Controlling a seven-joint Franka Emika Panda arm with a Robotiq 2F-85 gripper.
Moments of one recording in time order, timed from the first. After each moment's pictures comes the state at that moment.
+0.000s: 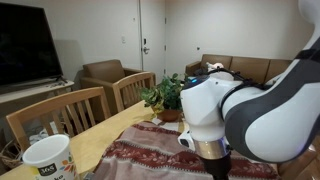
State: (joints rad) arm 0.20 0.68 0.26 -2.04 -0.23 2.35 -0.28
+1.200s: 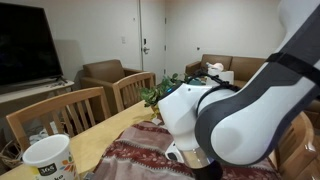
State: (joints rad) arm 0.23 0.79 0.30 -1.86 -0.22 2.11 -0.43
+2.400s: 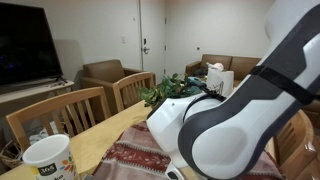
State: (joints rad) arm 0.25 0.88 0.32 -1.75 -0.21 1.88 -0.47
